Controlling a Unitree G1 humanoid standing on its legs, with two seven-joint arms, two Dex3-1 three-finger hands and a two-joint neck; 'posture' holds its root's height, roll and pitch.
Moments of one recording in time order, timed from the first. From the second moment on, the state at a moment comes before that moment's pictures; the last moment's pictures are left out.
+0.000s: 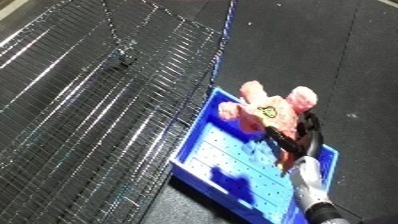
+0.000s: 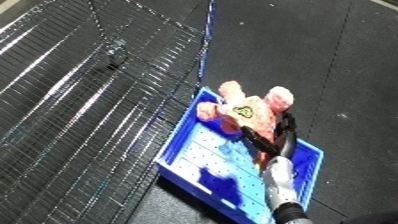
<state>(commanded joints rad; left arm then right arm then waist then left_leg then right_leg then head) 0.07 0.35 -0.20 0.23 -0.51 -0.17 0.15 0.02 -0.47 -0.69 0.57 0.91 -0.42 -0.29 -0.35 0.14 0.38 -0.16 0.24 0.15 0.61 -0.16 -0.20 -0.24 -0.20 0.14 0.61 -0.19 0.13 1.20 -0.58</state>
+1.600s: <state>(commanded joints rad) 0.22 0.32 -0.05 0.11 -0.50 -0.09 0.15 0.03 -0.35 -0.23 0.05 0.53 -0.22 -0.18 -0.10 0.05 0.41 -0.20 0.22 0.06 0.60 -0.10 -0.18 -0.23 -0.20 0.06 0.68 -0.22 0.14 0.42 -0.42</state>
